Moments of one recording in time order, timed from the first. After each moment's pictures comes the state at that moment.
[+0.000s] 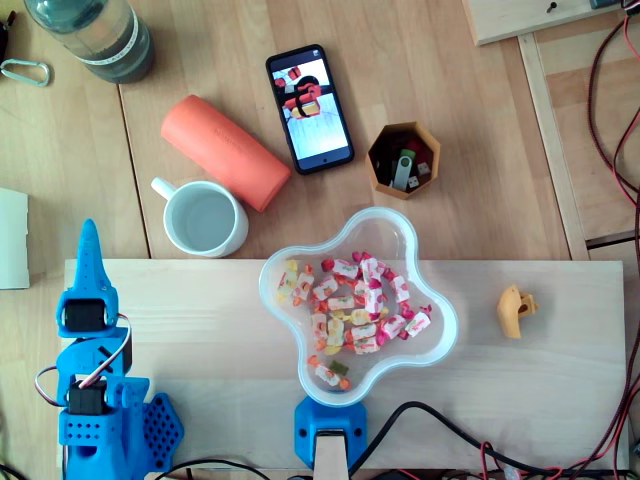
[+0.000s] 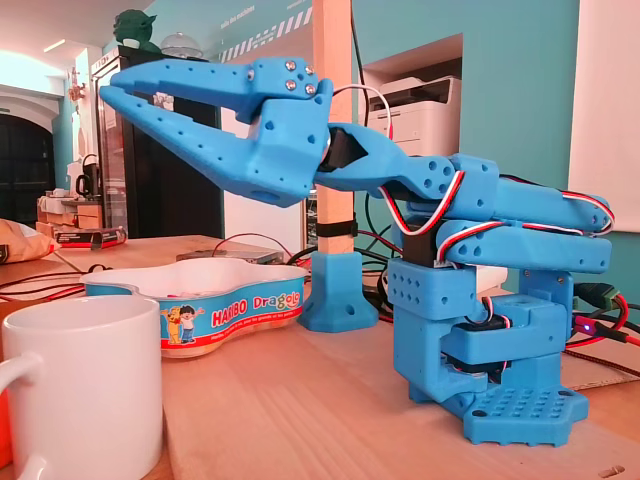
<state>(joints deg) 3.1 187.9 178.2 -9.0 12.0</state>
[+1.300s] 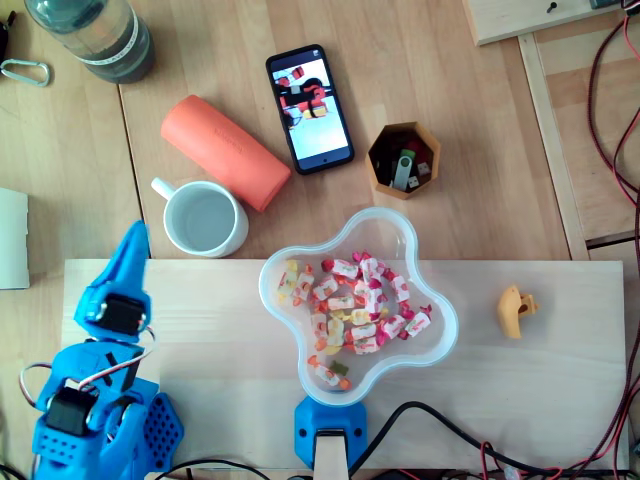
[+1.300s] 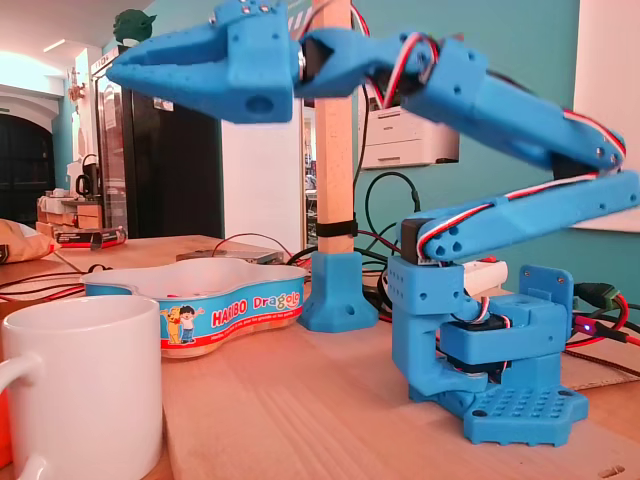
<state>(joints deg) 21.1 162.8 136.9 28.1 38.6</state>
